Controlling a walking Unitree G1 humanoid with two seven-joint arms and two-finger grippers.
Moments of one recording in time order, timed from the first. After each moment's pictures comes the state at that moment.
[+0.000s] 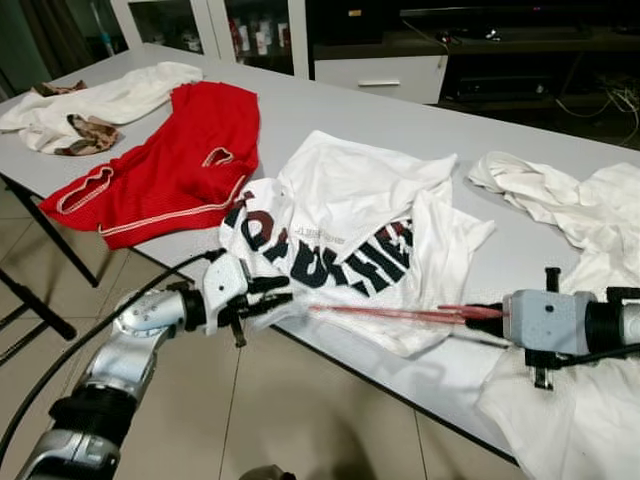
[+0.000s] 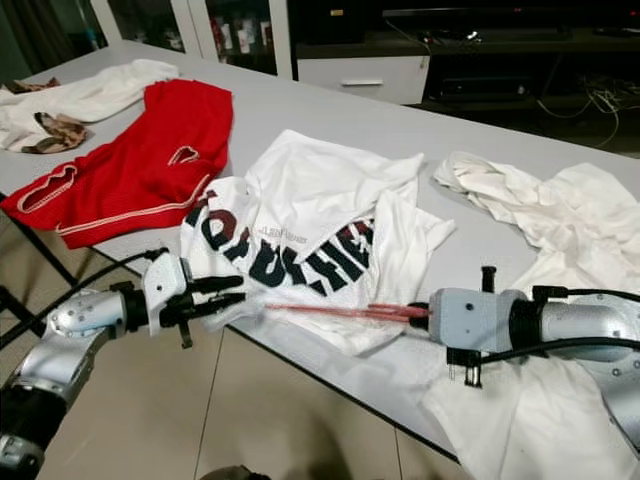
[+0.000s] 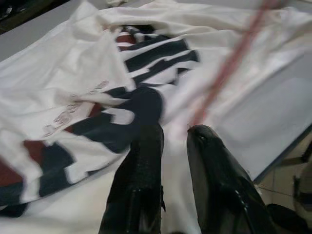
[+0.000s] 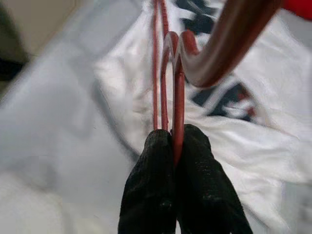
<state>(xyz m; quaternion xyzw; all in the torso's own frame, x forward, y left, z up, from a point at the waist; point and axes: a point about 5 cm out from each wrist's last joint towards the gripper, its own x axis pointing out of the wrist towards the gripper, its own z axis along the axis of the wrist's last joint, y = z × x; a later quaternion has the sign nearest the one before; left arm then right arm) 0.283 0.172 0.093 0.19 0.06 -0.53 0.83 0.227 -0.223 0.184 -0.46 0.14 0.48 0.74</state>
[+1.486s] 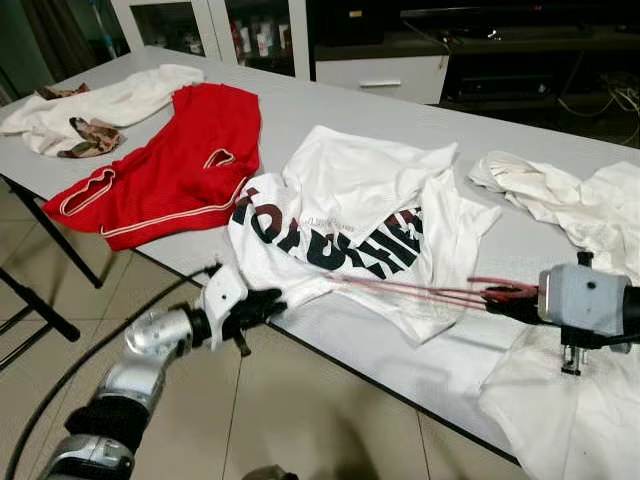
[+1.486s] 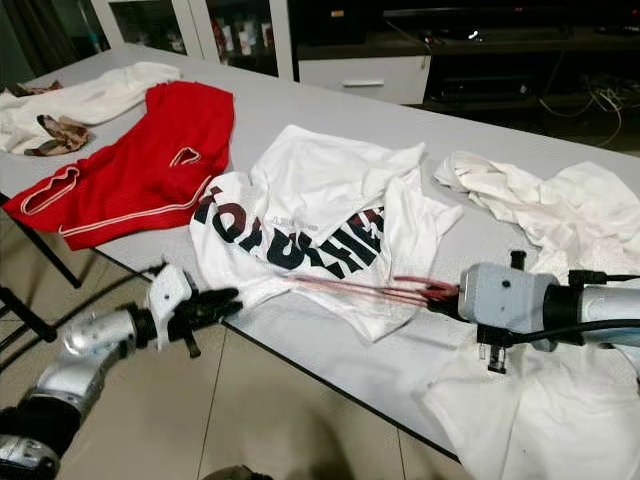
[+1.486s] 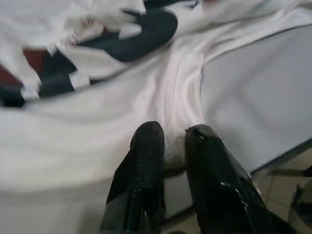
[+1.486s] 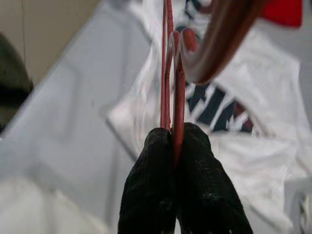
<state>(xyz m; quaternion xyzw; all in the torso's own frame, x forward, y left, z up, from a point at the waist) 0.282 0.177 0.052 0.12 0.11 -0.45 0.88 0.217 -0.236 0.211 -0.39 0.12 0.49 0.77</state>
